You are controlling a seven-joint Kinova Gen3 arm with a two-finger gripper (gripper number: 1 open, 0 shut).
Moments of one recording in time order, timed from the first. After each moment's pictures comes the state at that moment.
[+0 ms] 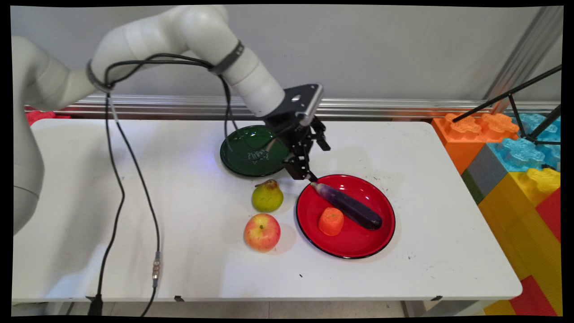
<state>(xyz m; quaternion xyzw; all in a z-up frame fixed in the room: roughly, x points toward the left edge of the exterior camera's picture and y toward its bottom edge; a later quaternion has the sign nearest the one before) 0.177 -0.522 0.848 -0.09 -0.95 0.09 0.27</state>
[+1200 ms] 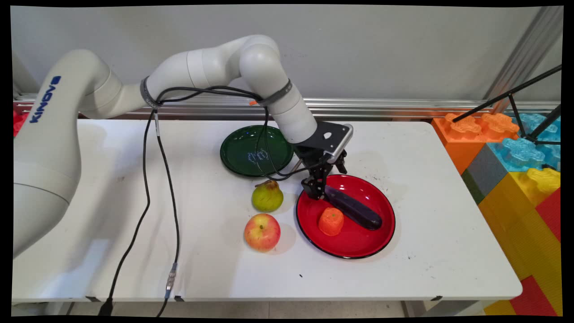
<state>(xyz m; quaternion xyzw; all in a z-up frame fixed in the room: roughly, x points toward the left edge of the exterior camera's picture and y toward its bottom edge) 0.111 -0.543 0.785 -0.17 -0.96 0.09 0.21</state>
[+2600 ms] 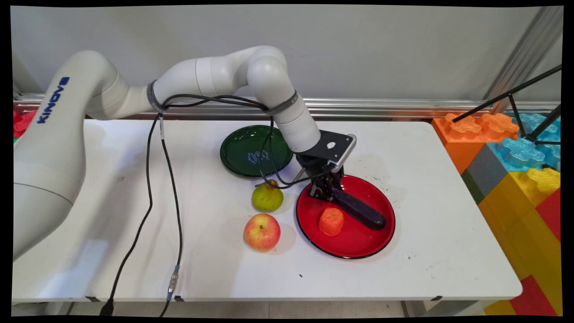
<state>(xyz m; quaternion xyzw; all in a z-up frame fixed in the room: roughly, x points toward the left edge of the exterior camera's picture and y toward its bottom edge) 0.100 -0.538 0.768 -0.17 -0.96 0.08 0.20</state>
